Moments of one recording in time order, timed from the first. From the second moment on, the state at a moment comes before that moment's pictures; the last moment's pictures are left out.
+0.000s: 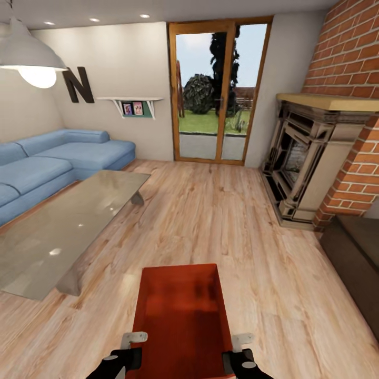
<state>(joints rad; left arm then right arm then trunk) -0.45 -0.05 0.02 -0.31 0.03 0.11 0.06 -0.50 0.09 0.65 -0.18 -0.51 -0.03 -0.21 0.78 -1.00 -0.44</state>
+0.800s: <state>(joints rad) -0.45 -0.05 0.02 -0.31 0.03 0.11 0.06 -0.50 0.09 0.65 -0.18 -0.51 -0.03 -0.21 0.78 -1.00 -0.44</state>
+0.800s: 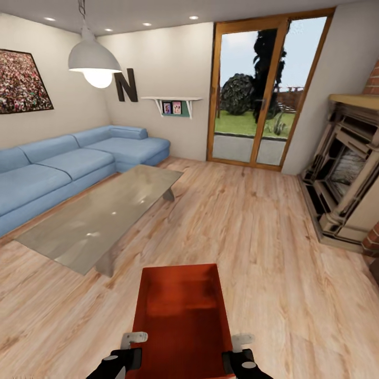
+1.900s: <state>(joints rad) -0.45 -0.05 0.02 -0.31 0.03 0.11 0.06 -0.50 0.09 0.65 -0.18 -0.51 -0.03 -0.21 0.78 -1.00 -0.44</state>
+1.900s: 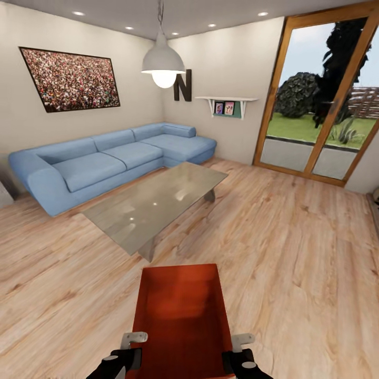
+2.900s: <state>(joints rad) -0.45 -0.05 0.02 -0.31 0.03 0.11 0.06 -0.50 0.09 0.65 -0.19 -0.51 -0.03 -0.21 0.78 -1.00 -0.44</state>
